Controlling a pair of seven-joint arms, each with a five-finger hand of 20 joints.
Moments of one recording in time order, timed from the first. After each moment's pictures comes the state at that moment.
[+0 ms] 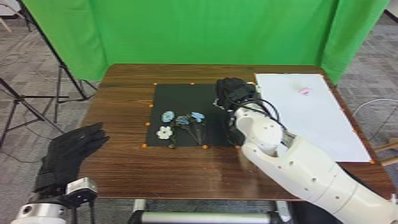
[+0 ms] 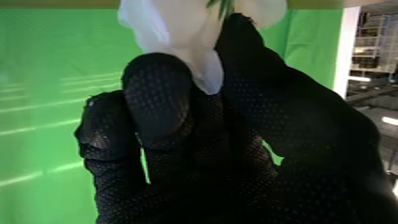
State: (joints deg) left arm 143.8 -53.2 -101.2 -132.0 44.9 21.3 17.1; right arm -59.7 -59.9 36.6 -89.4 -138.1 3.2 26.6
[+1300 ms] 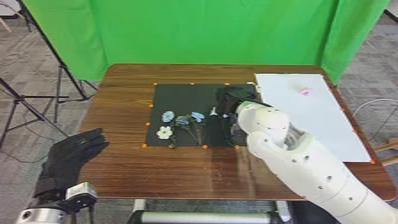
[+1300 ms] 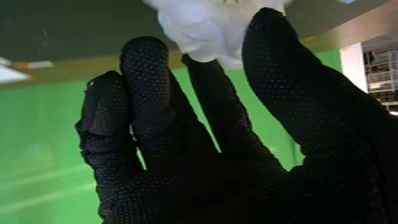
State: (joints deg) left arm 145.9 -53.2 -101.4 -132.0 44.5 21.6 17.4; right arm -63.0 -60.9 45.4 -98.8 -125.3 -22.2 32.3
